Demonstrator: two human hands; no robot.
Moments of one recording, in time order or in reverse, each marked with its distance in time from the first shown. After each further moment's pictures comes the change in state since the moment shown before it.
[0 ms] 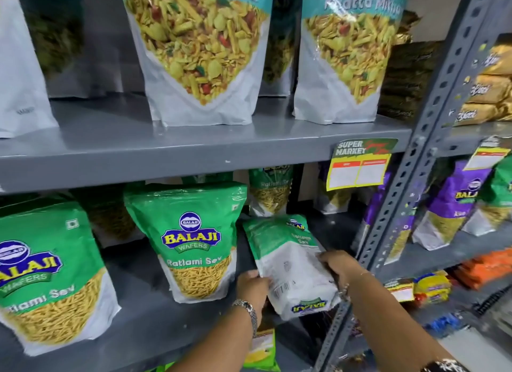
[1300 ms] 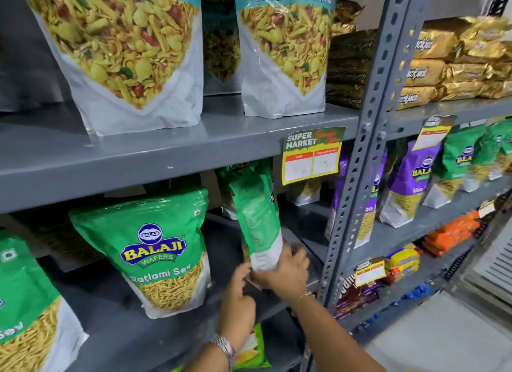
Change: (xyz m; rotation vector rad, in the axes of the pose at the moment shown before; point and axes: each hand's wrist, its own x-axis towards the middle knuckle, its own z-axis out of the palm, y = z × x) left_hand -0.053 0.000 0.005 0.253 -0.141 0.397; right_hand -0.040 0.025 0.063 -0.427 0.326 -0.297
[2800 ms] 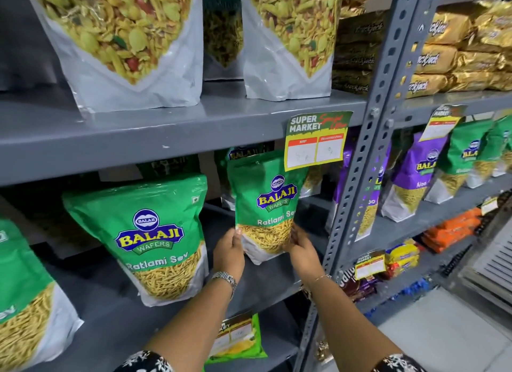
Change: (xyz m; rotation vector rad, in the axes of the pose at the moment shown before) left_hand 0.096 -0.020 -0.002 0.233 0.221 0.097; right_hand 0.039 0.029 -0.019 0.691 -0.156 0.001
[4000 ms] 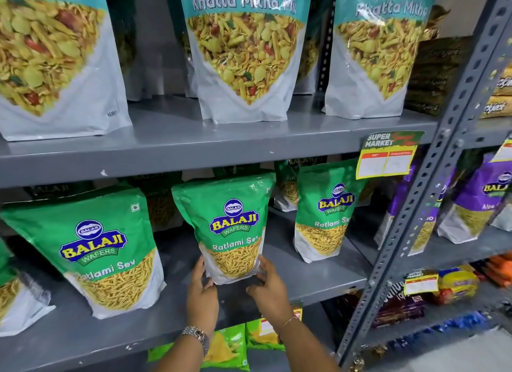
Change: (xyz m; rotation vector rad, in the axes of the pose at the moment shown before) left_hand -0.082 -0.057 -0.164 -0.409 0.238 -0.182; right_hand -0.103 0.027 0.153 -0.122 -0.284 -0.057
